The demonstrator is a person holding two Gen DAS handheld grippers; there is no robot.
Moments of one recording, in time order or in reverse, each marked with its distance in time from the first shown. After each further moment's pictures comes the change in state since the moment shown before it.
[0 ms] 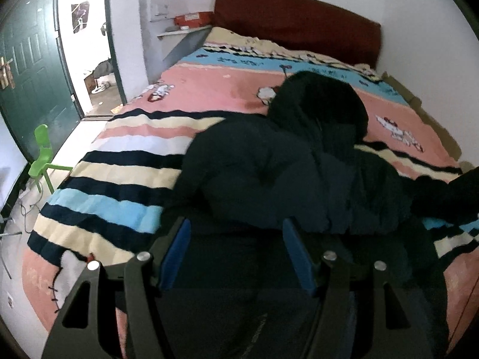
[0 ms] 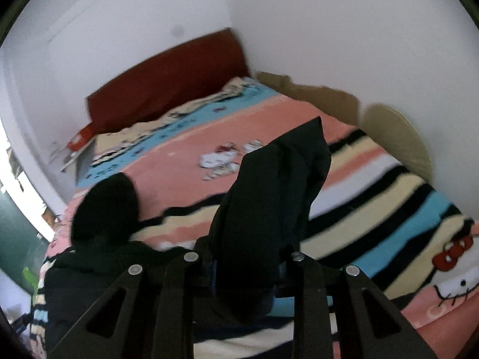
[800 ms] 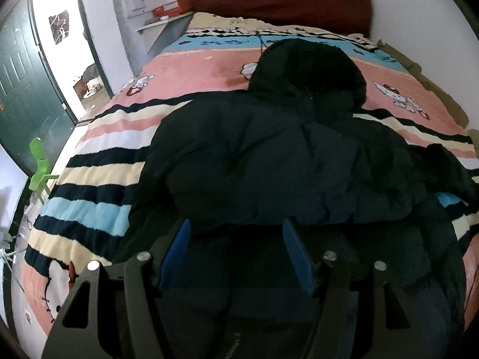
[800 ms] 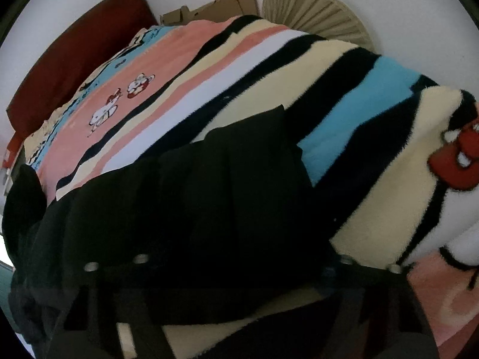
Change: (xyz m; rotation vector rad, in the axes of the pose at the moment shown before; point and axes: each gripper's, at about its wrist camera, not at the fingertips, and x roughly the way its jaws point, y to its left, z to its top) left arm 0.056 -0.050 -0.006 0.115 0.093 0.040; right arm 0.106 -0.169 -0.093 0.262 0.274 -0.275
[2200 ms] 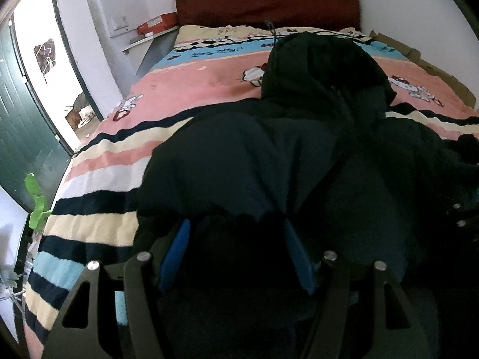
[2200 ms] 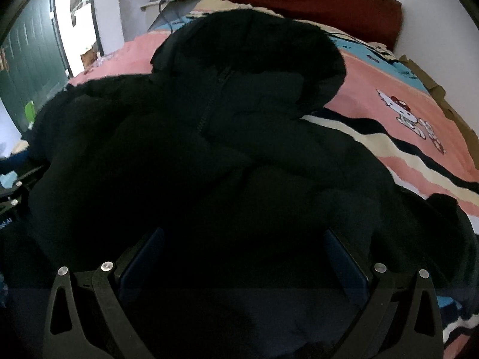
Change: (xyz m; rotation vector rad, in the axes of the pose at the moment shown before) left arm 0.086 0.035 0.036 0.125 -0.076 0.019; right arm -0.048 0.460 -0.240 -0.883 0.020 0.228
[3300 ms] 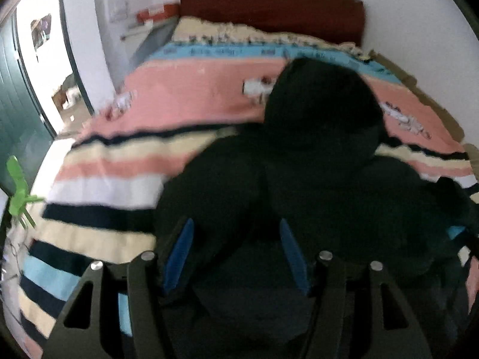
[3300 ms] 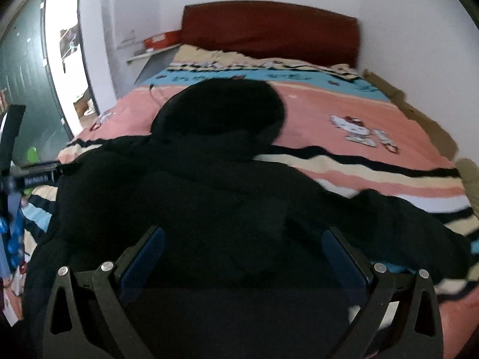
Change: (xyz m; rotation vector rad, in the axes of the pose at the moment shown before) left arm 0.005 0.039 0.038 -0.098 0.052 -0.139; right arm -0.111 -0.028 -0.019 0.112 -0.178 -0.028
